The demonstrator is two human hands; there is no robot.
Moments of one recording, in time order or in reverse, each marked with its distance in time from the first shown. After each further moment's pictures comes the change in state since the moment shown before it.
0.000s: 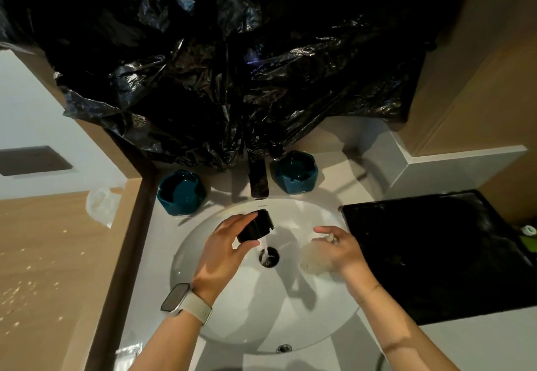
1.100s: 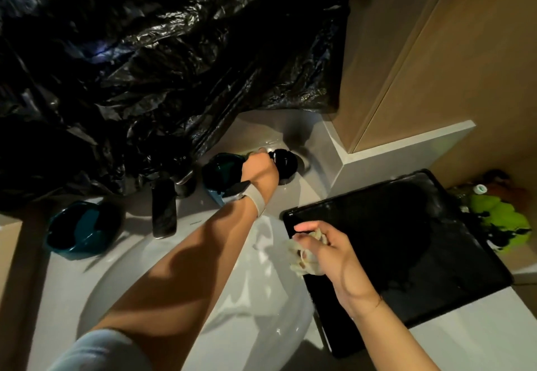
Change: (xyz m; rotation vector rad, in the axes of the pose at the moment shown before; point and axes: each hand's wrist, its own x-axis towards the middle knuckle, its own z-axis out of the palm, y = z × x) left_hand 0.234 0.136 0.166 0.363 -0.176 -0.246; right_hand 0.031 -0.019 -0.089 0.316 0.015 0.147
